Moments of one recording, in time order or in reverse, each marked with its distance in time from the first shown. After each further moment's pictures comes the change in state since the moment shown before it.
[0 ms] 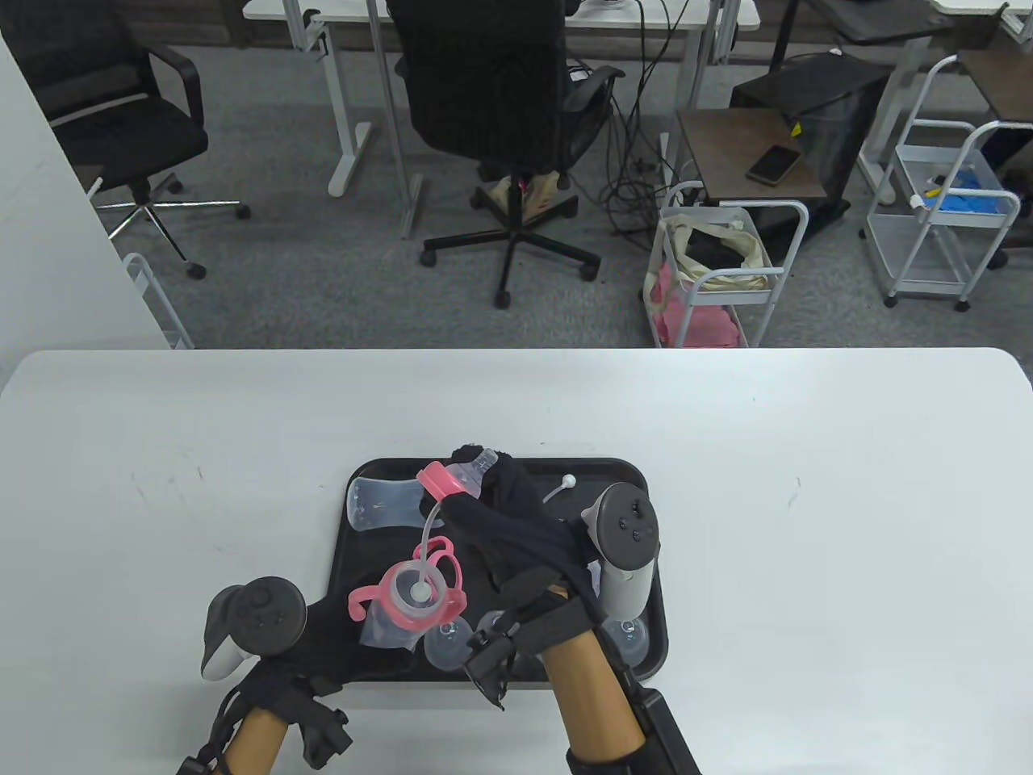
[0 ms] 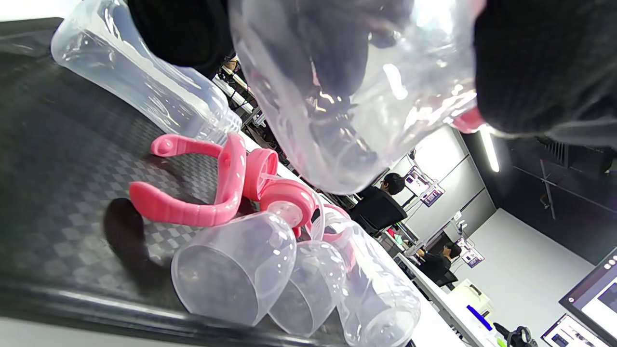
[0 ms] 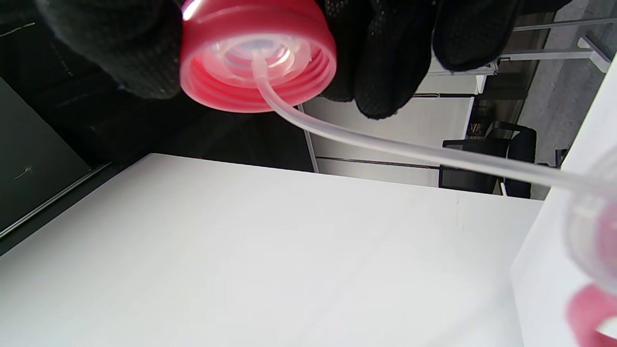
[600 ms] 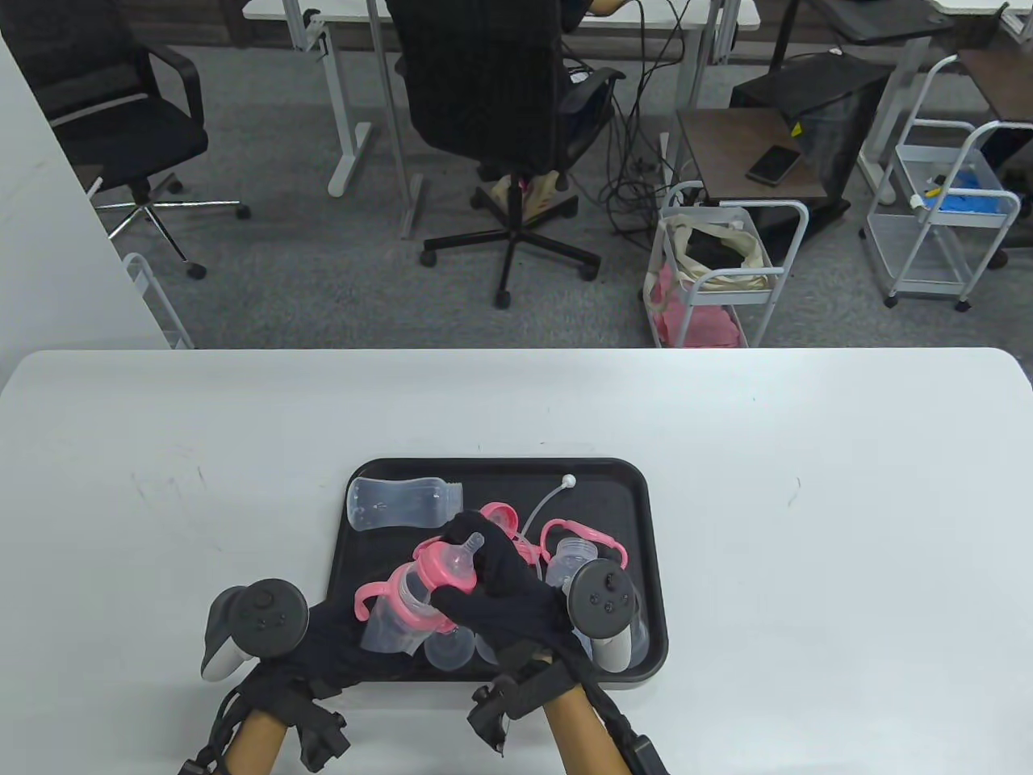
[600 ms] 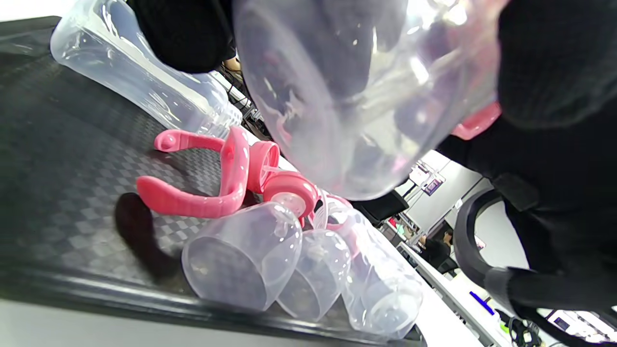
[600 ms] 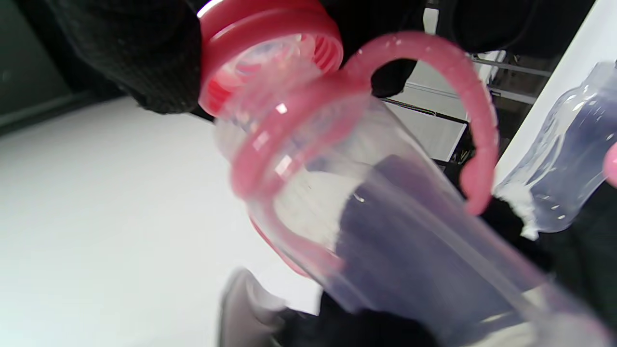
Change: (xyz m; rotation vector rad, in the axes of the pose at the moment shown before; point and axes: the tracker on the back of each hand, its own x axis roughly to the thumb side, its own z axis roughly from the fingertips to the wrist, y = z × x) left_hand 0.005 -0.004 0.000 -0.044 -0.005 -0.059; right_hand -0.088 0.003 0.041 0.050 -0.057 0.312
